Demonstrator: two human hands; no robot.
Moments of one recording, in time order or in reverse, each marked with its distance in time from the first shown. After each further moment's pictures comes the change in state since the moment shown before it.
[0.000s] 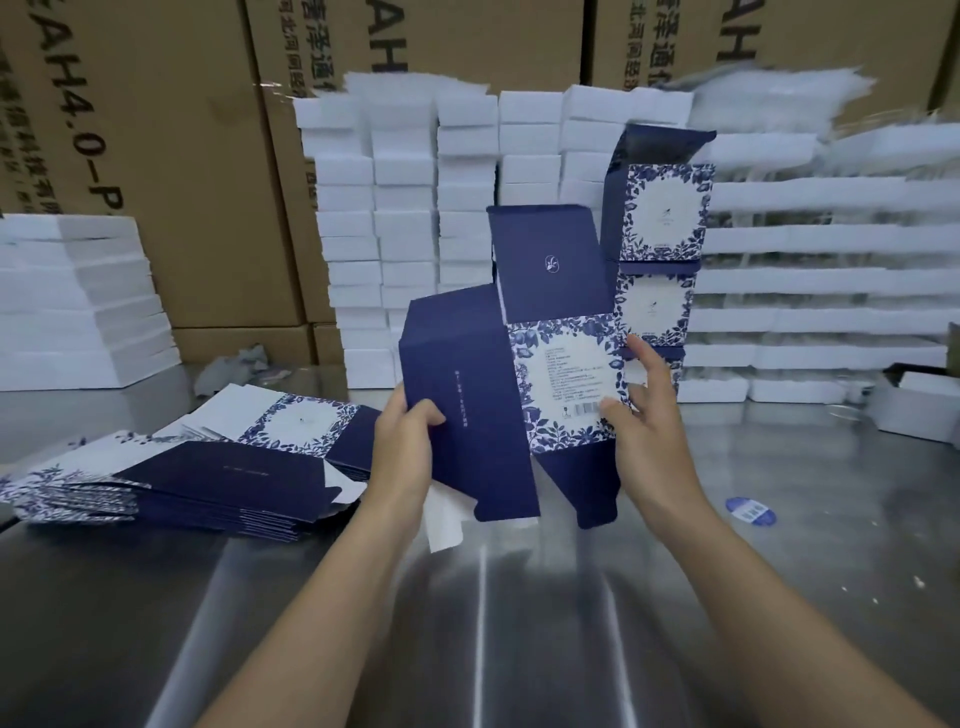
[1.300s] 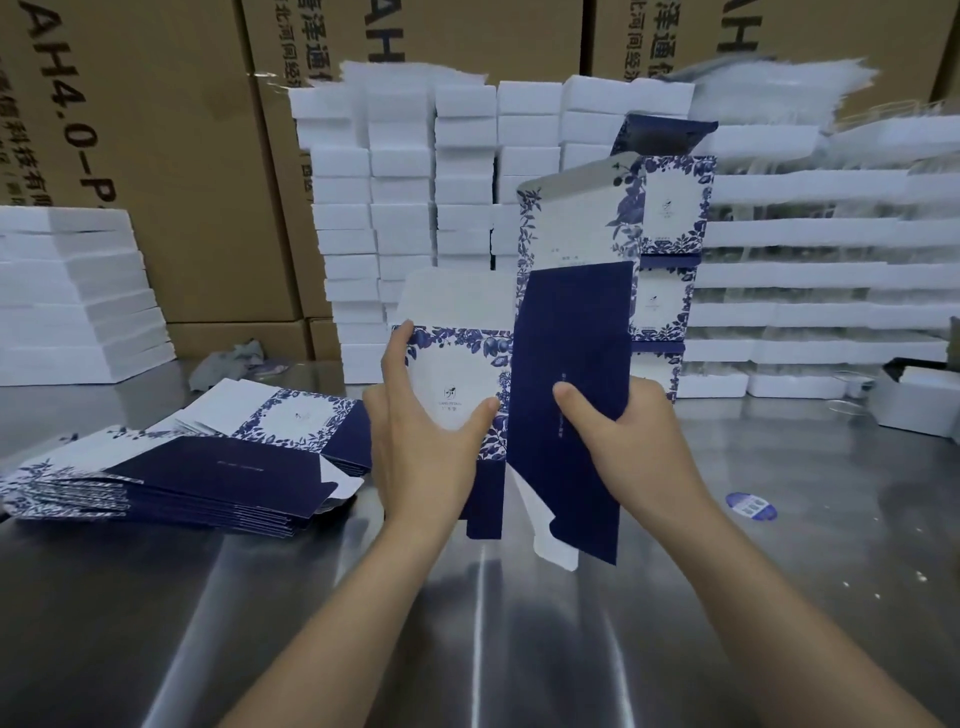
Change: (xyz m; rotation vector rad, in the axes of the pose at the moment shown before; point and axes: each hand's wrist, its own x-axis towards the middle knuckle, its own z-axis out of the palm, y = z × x) left_hand -0.019 -0.003 0.017 0.555 0.235 0.387; right_hand -0.022 -0.036 0.013 -0.258 -0.060 -0.094
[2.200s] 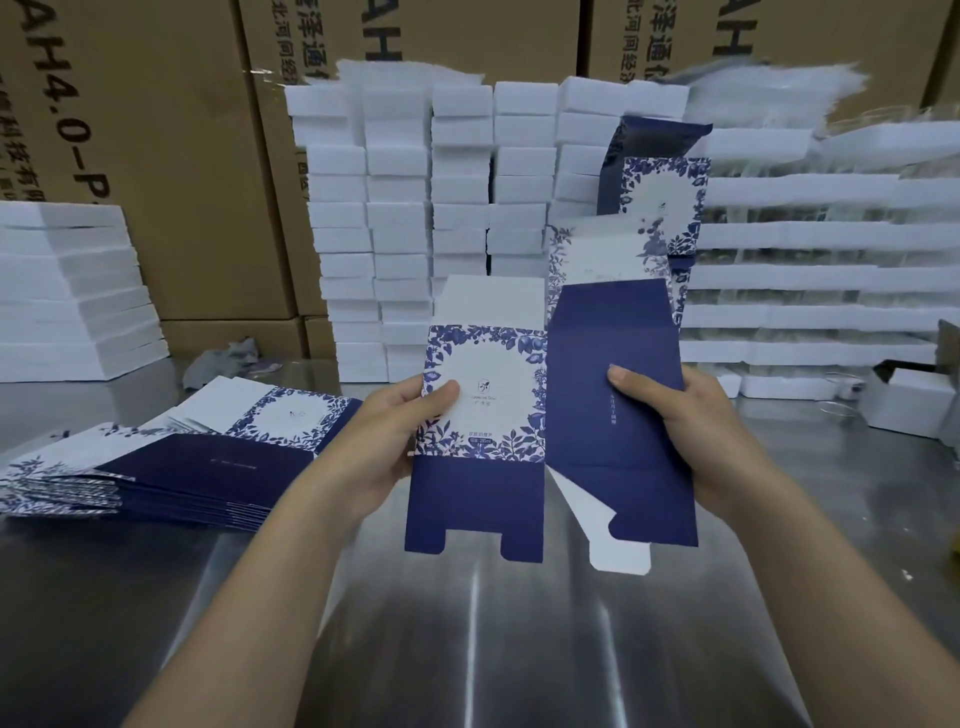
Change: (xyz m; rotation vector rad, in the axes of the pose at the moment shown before) left_hand 0.046 -0.028 -0.030 -0.547 -0.728 -0.393; right_hand 0.025 0.021 -0.054 0.457 -0.152 0.277
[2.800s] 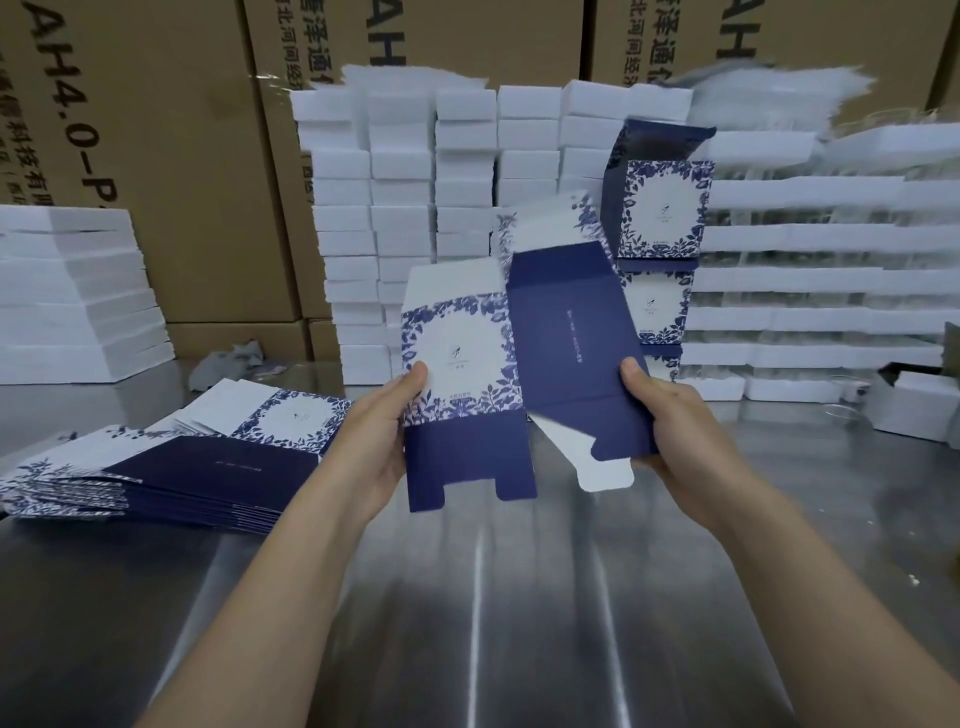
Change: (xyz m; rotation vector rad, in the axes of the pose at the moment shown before) left_hand 0.008 -0.006 -0.005 -0.252 0.169 0.005; right_hand 0.003 0.004 0.016 -0.033 0.030 0.092
